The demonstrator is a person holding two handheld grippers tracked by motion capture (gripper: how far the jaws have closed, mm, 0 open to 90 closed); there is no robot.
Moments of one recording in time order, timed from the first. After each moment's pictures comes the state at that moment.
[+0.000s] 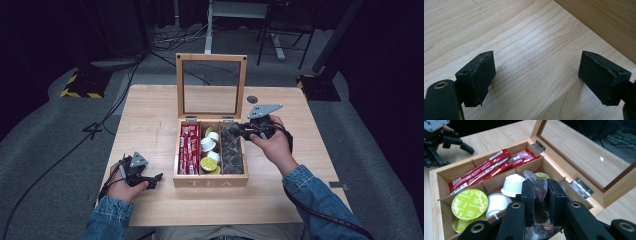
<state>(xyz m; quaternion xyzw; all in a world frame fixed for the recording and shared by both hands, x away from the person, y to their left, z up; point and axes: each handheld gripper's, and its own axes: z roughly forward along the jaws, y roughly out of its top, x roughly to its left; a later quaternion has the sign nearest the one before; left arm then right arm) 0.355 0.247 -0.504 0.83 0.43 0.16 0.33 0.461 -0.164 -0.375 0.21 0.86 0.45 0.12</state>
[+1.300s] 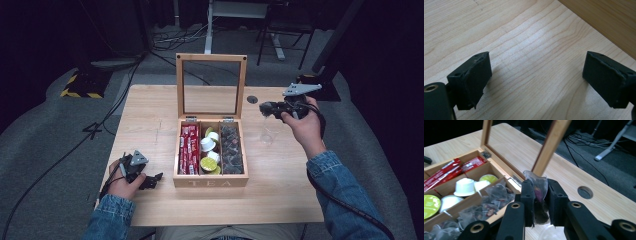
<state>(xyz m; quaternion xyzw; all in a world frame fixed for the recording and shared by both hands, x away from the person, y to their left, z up) 0.360 0.248 -0.504 0.83 0.42 0.16 0.33 0.494 -0.247 -0.332 0.29 0.83 0.43 0.19</state>
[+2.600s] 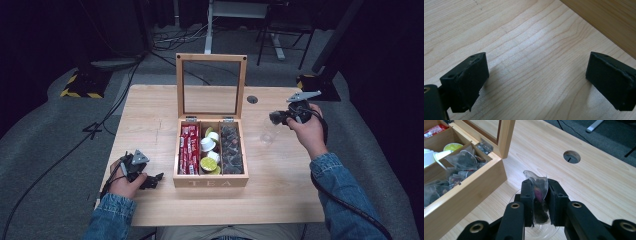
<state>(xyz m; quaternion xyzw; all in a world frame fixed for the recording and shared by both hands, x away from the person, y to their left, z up) 0.362 0.246 -0.505 0.83 0.42 0.15 0.32 0.511 -0.278 -0.375 0.35 0.84 0.36 0.18</state>
